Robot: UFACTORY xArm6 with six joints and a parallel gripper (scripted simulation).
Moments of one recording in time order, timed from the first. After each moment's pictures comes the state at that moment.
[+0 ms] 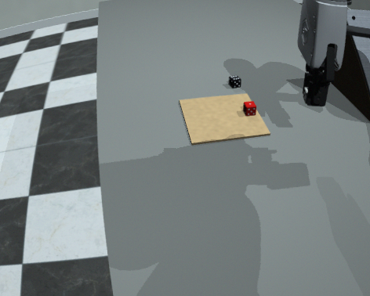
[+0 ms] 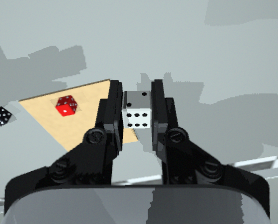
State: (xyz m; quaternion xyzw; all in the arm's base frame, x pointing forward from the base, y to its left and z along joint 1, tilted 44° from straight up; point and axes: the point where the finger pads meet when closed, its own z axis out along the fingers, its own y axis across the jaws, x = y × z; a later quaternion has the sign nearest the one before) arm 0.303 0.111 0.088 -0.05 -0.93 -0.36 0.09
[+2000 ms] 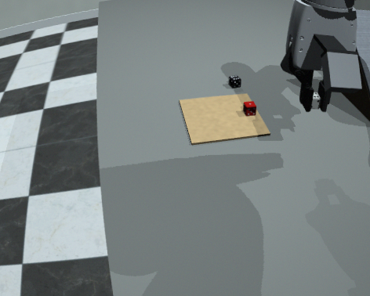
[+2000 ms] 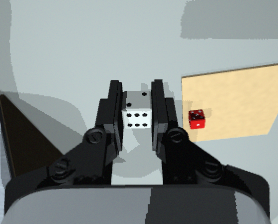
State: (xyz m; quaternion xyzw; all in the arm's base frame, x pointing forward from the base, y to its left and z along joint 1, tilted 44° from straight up) arm 0.305 0.122 0.089 -0.66 -0.65 -0.20 0.31
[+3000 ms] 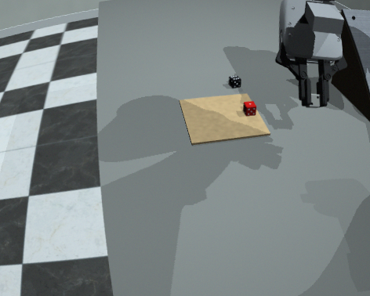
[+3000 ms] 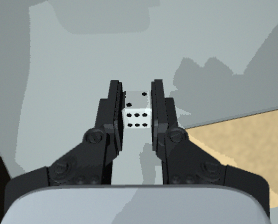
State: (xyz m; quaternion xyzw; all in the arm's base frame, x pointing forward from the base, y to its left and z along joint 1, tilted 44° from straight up) arm 0.305 0.117 0.086 -0.58 -0.51 -0.40 0.49
